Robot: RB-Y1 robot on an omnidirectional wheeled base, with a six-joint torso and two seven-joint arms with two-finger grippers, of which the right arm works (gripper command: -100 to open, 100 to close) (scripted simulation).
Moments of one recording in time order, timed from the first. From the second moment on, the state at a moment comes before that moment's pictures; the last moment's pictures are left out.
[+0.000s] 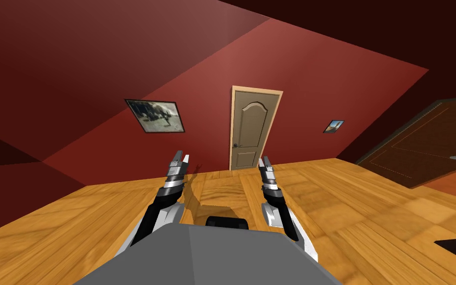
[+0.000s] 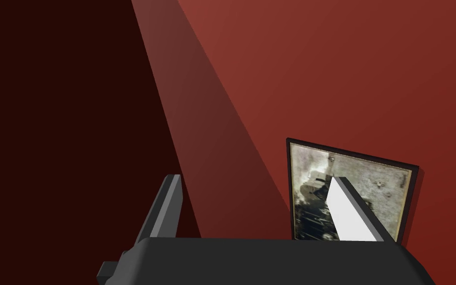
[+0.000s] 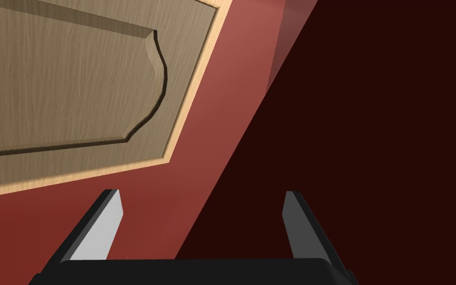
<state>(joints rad) 0.38 -0.08 0.05 -2.03 0.04 -0.62 0.12</state>
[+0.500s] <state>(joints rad) 0.34 -0.11 0.04 -1.91 0.01 -0.63 0.09</state>
